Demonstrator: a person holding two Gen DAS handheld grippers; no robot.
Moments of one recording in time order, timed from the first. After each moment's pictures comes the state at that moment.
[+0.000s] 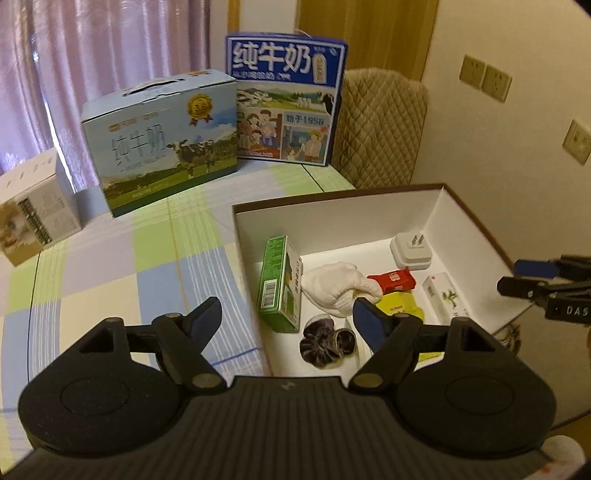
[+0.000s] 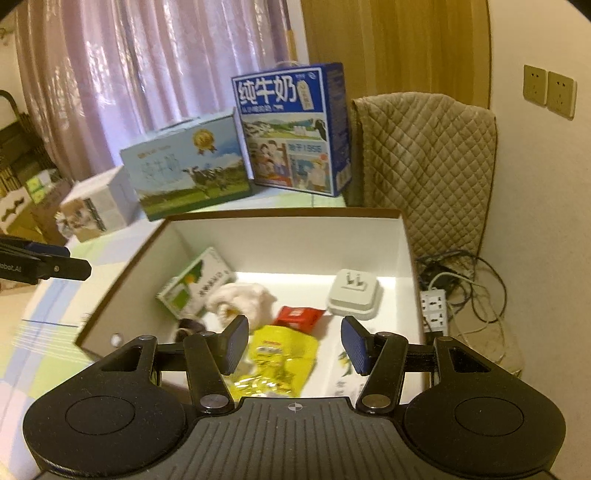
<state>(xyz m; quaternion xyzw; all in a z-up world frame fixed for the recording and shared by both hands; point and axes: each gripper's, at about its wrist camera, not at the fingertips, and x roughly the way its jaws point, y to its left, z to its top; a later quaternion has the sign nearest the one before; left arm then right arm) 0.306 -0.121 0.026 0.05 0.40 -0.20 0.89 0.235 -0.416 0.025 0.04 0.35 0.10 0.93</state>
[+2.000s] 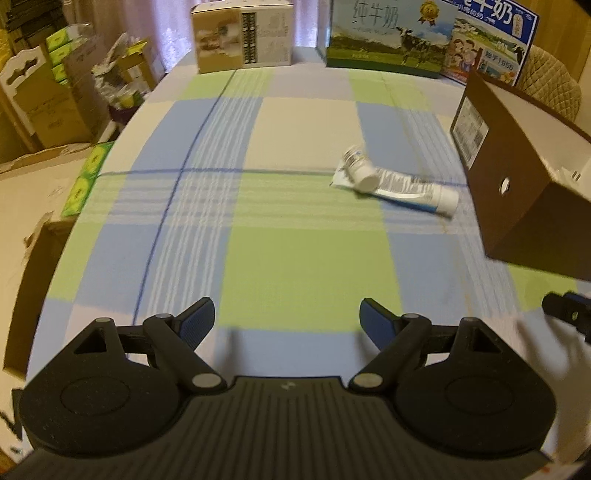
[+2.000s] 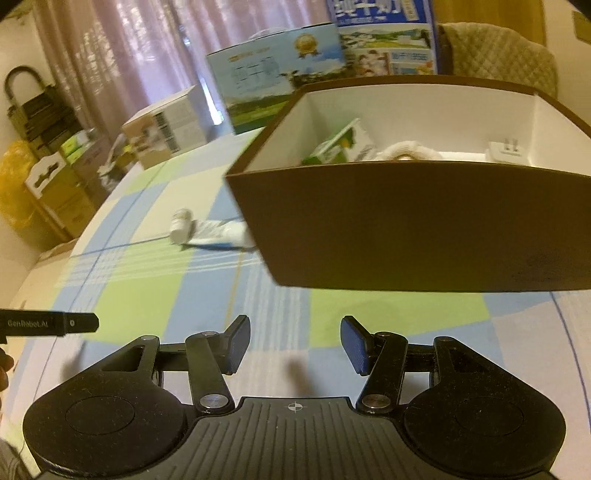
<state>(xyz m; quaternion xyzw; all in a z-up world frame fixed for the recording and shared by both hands) 0.188 0.053 -0.092 -0.02 0.47 0.03 0.88 0.168 -0.237 -0.095 0.08 0.40 0.13 0.90</state>
